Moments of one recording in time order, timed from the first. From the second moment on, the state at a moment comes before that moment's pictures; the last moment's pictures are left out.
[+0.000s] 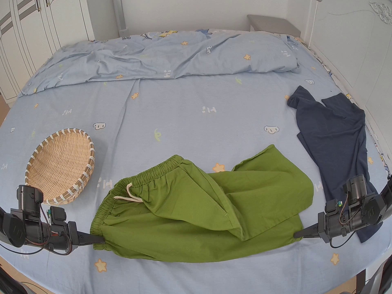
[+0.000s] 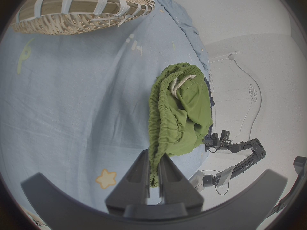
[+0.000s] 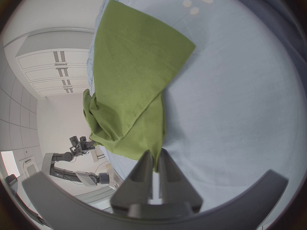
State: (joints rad) left arm 0.19 1.65 -0.29 -0.37 -0.83 -0.25; right arm 0.00 1.89 -0.42 -0.37 0.79 0.34
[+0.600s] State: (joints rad) left arm 0.19 1.64 -0.29 -0.27 -0.82 -0.25; right arm -0.01 1.81 -0.38 -0.29 0.78 0.33
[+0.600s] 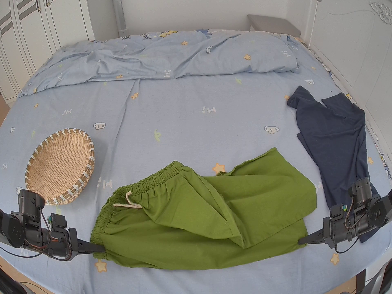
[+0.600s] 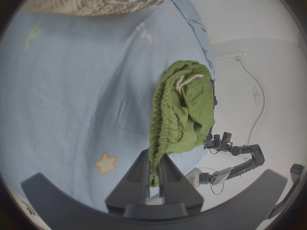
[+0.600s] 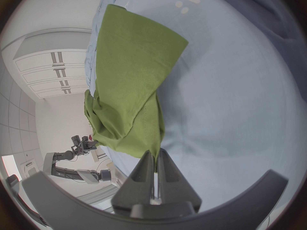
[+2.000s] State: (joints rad) left arm 0.26 1.69 -0.25 0.01 -0.79 0.10; right arm -0.02 1.73 -0.22 -0.16 0.68 0.11
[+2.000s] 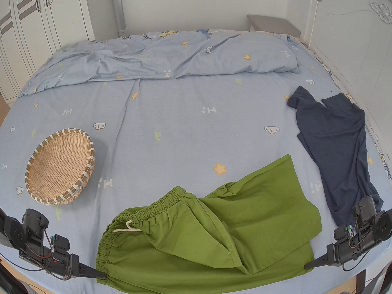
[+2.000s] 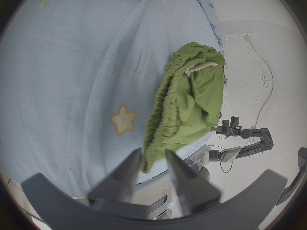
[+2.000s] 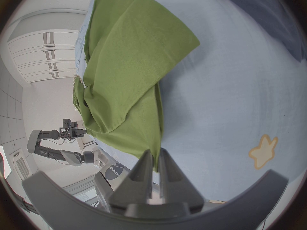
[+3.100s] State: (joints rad) left arm 0.05 1.28 -0.63 0.23 -0.55 -0.06; right arm -0.07 1.31 -0.34 -0.10 0.66 0.12
